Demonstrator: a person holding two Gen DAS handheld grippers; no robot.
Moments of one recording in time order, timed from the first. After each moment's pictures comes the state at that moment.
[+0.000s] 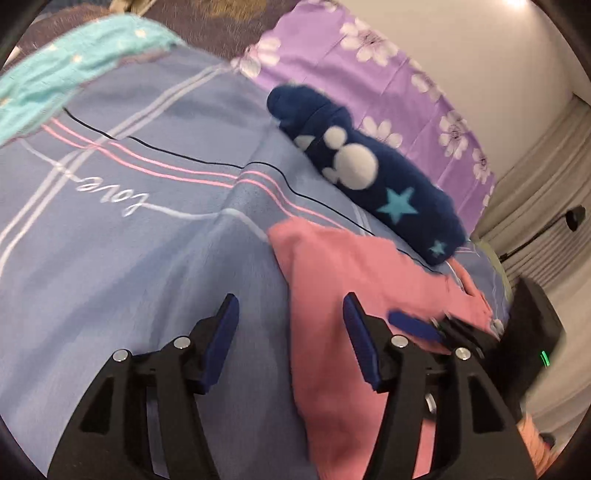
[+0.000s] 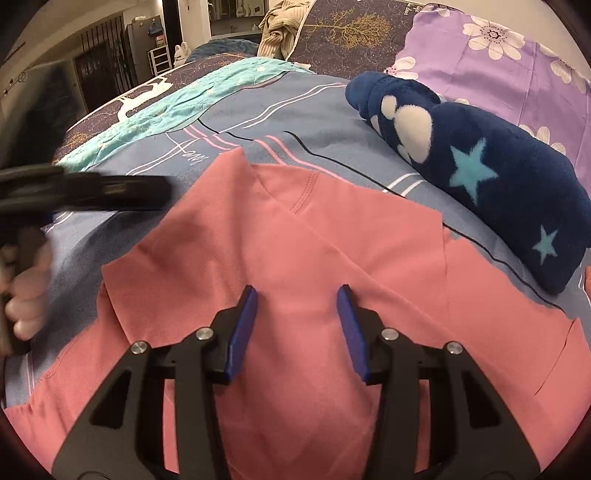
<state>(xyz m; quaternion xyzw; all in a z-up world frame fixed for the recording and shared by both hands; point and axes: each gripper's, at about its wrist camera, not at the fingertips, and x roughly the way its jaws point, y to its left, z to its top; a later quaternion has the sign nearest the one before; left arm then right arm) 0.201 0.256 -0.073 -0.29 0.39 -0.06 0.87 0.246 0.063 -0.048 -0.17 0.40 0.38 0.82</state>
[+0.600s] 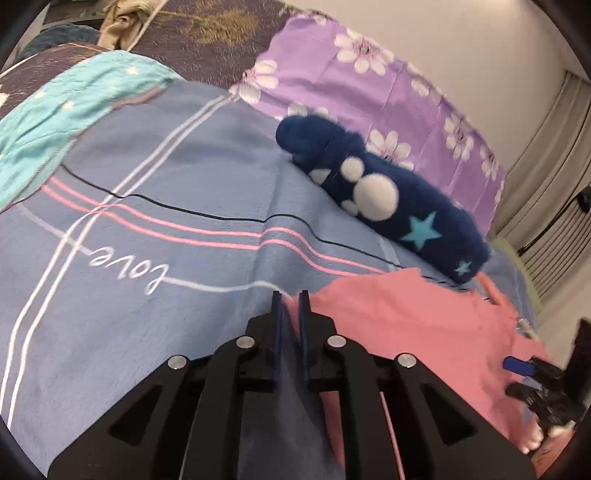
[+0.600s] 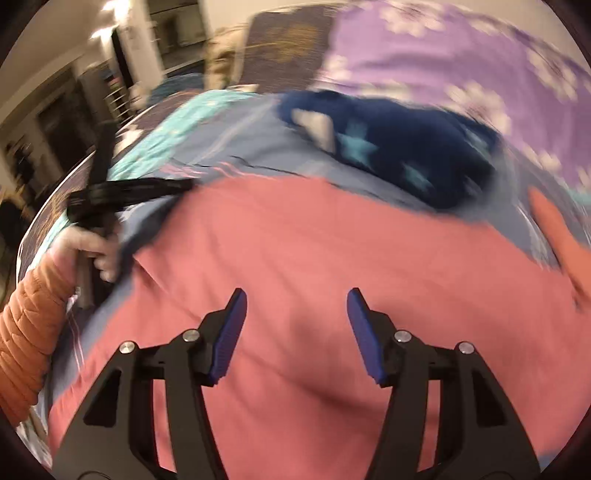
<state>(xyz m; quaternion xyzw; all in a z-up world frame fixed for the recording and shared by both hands) 0.202 0.272 -0.050 -0.23 0.36 -0.05 0.91 0.211 -0.079 0.003 -0.05 0.43 0.28 0.85</state>
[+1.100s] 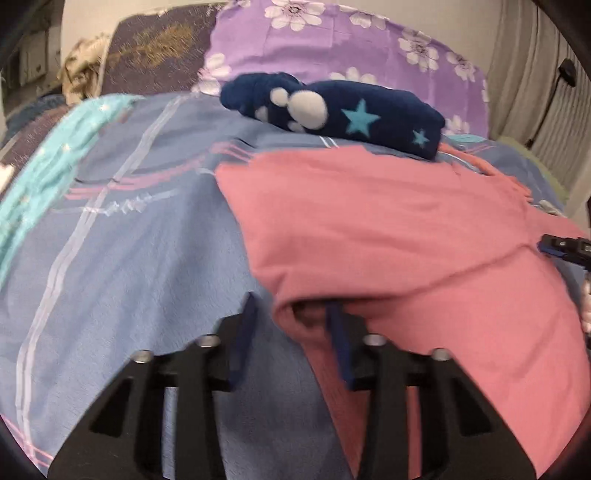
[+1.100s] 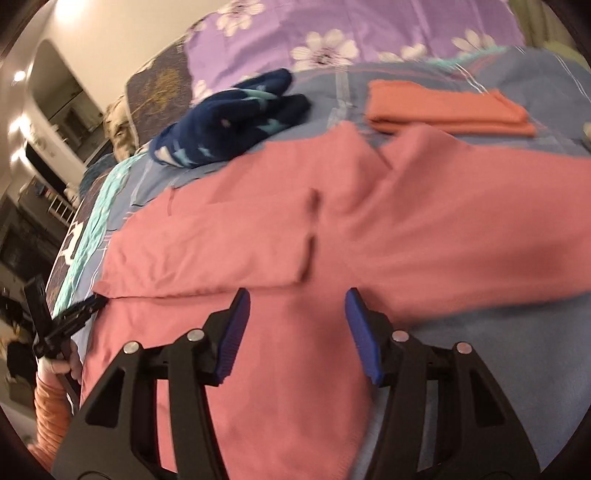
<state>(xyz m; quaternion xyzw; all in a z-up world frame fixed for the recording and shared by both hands) 0.126 0.180 -0.058 -0.03 0.41 -0.02 0.91 0.199 -0.224 -0.019 0.11 0.47 0.17 0.86</state>
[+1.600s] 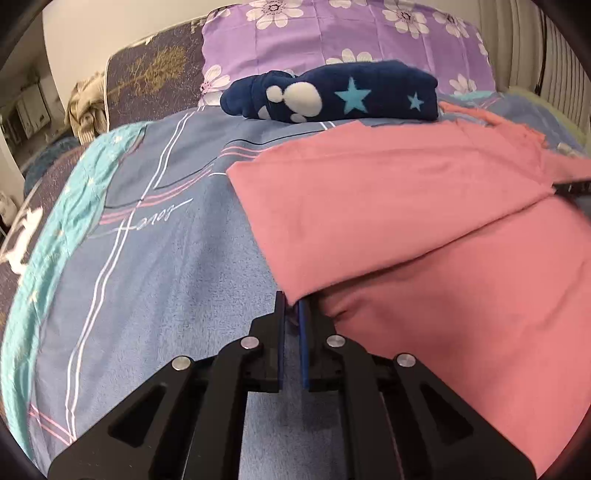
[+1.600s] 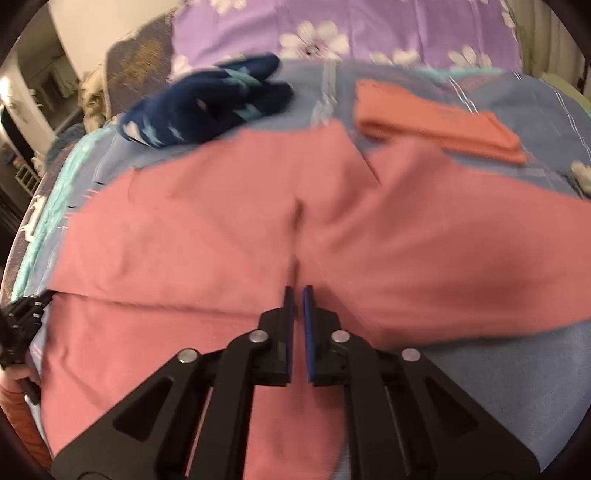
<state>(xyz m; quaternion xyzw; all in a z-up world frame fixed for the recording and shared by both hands) 0.097 0.164 -0.049 0.05 0.42 0.00 0.90 0.204 -0.234 -0.025 0.06 0.50 0.12 0.86</state>
